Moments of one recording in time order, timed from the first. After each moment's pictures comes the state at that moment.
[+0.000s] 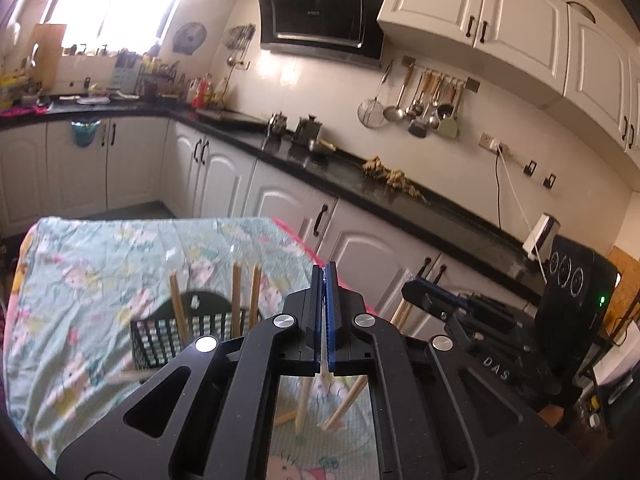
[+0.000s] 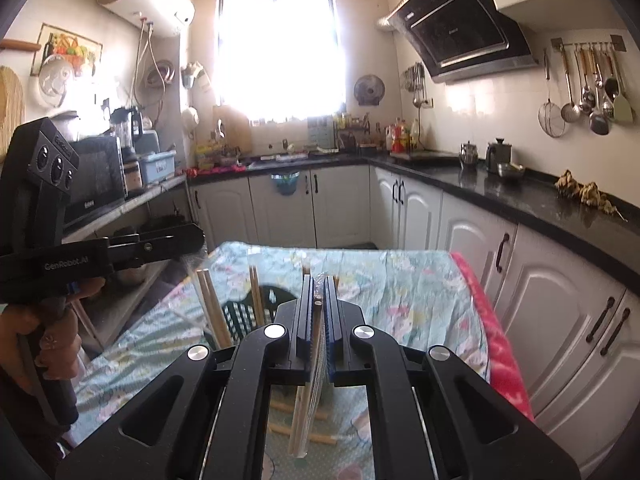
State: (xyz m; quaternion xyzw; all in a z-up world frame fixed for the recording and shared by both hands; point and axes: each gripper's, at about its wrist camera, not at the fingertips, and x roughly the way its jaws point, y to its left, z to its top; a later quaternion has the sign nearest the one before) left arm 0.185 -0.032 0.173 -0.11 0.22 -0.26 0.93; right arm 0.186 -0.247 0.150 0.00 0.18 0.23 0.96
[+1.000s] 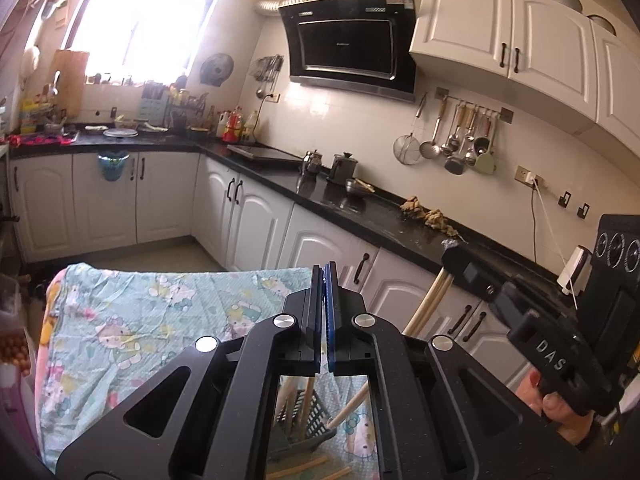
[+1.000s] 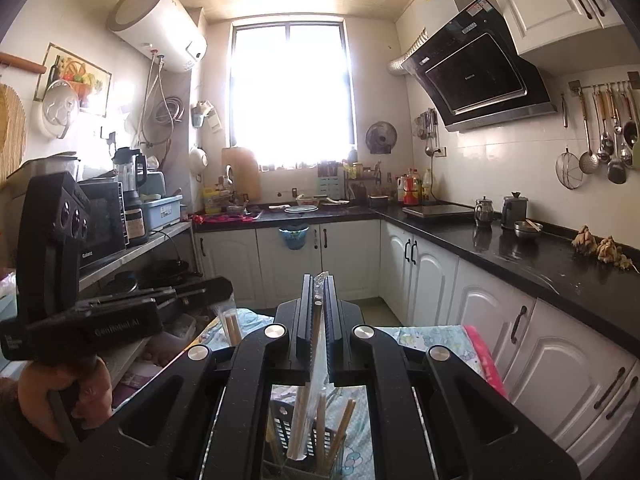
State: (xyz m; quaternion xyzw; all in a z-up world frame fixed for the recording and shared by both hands) left arm 0.249 -0.003 0.214 -0.10 0.19 -0.19 0.96; right arm 0.256 -0.207 0.220 0.01 0.11 0.25 0.96
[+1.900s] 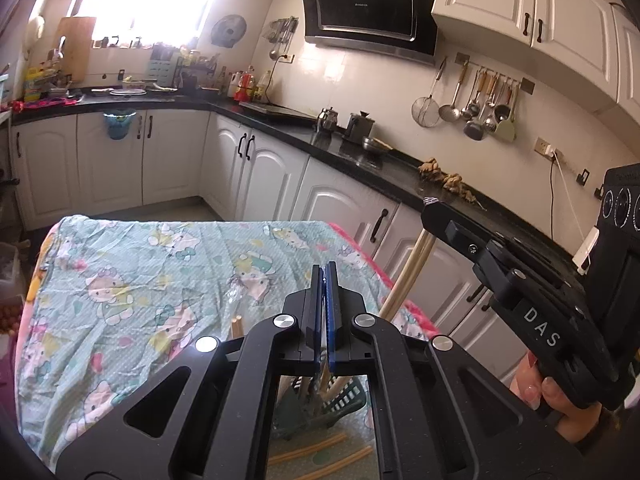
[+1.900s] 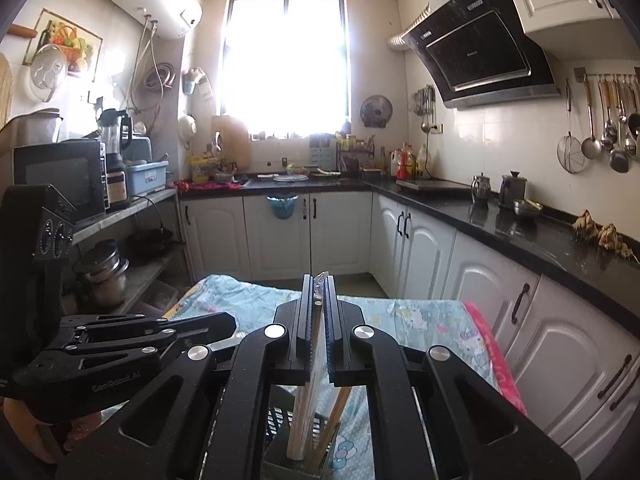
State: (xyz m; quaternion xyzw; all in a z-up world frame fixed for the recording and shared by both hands) left arm 0.273 -0.008 0.137 -0.11 0.25 -0.18 0.95; right arm 0.288 -0.176 0.153 -0.02 0.15 0.22 0.96
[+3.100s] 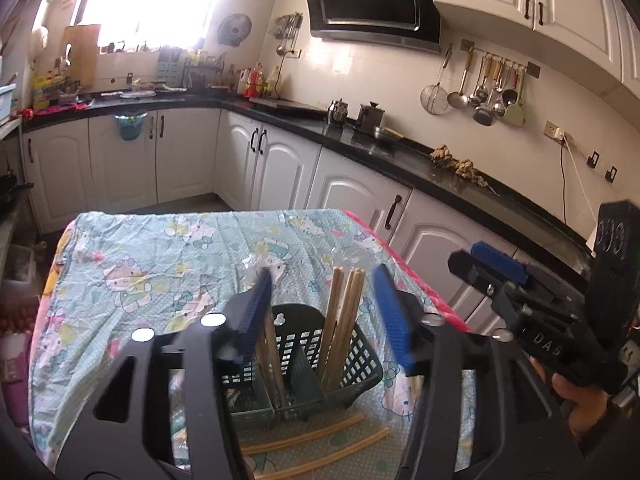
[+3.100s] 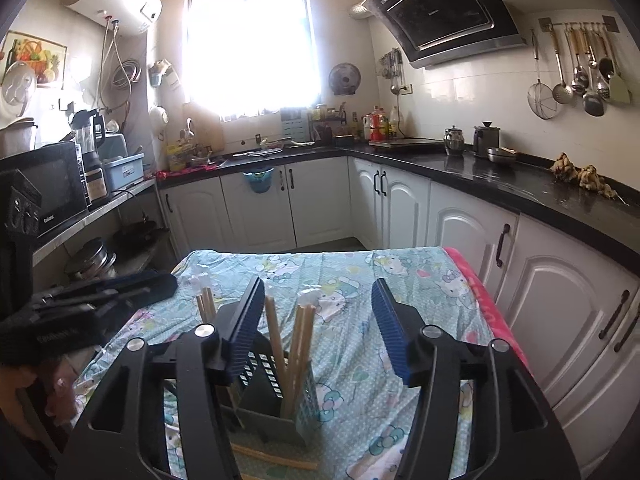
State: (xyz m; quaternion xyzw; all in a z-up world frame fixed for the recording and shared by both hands) left arm 0.252 -0.007 0.128 -0.08 0.25 -0.16 0.95; right arm 0.270 -0.225 0.116 0.02 0.21 0.18 0.96
